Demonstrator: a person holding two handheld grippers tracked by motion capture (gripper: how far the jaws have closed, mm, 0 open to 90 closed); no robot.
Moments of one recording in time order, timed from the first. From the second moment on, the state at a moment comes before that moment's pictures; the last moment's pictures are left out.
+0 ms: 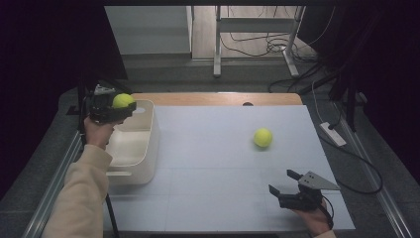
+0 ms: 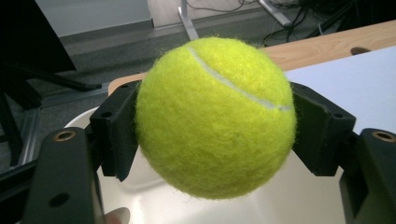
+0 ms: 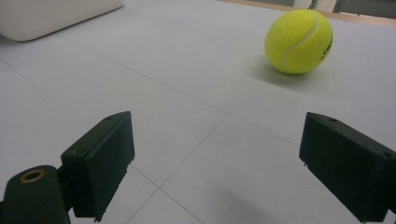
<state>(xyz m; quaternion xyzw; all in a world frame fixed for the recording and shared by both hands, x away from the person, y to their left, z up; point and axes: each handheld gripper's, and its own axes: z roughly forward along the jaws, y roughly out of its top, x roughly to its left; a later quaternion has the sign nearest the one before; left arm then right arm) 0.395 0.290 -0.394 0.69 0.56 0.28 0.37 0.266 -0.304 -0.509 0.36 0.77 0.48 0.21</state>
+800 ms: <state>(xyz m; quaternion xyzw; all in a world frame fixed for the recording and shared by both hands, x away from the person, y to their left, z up) 0.399 0.294 -0.403 0.70 0.57 0.26 0.33 0.266 -0.304 -0.509 0.36 0.77 0.49 0.21</state>
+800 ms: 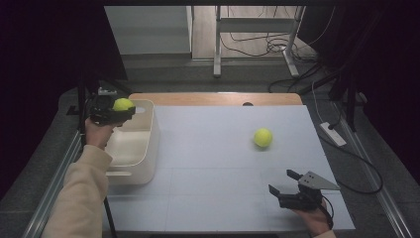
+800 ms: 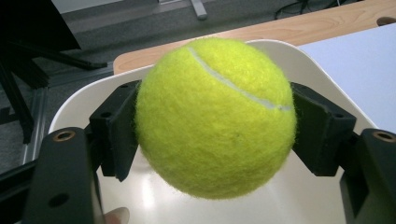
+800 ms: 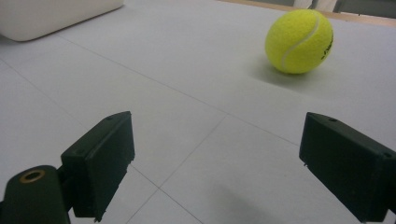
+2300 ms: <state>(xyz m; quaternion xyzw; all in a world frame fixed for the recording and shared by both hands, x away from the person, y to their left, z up) 0.349 0.259 -0.369 0.71 0.47 0.23 0.47 0.269 -0.304 -0.508 0.36 0.76 0.49 0.21</state>
